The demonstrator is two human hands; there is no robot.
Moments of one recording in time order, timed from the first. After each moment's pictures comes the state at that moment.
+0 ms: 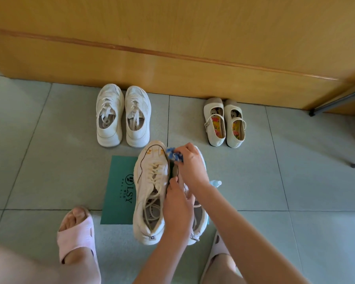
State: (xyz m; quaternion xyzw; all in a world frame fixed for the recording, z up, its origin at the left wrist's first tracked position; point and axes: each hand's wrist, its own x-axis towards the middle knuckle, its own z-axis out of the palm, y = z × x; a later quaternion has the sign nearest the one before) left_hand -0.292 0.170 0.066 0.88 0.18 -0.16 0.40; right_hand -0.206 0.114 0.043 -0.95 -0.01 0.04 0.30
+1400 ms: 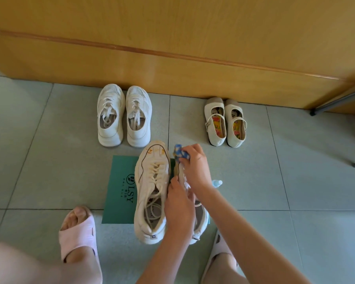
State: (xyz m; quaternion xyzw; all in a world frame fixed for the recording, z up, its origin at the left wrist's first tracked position) left_hand -0.292 0.168 0.070 0.89 0.18 -0.14 0.38; right_hand -0.212 0.108 0.043 -0.93 0.05 0.02 0.36
